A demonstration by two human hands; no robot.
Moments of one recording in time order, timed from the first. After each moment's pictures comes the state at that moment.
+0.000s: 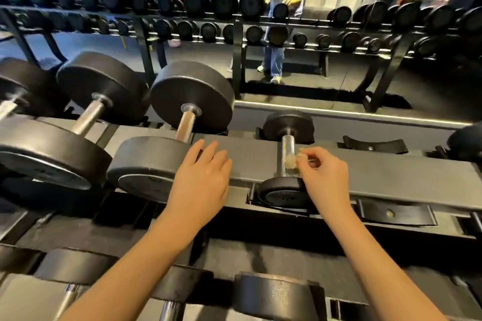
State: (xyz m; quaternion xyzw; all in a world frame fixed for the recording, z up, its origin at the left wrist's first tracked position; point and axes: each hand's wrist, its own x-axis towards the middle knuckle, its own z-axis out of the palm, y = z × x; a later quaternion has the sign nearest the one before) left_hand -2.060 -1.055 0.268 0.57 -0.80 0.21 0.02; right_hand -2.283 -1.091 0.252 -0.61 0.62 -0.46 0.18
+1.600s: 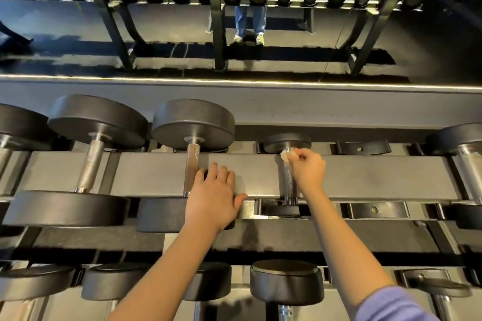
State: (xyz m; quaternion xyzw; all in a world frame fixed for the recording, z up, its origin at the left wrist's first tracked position) left_hand -2.046 -1.104 0.330 0.58 -0.80 -0.02 -0.14; right_hand -2.256 -1.176 0.261 -0.45 0.77 -0.38 0.26
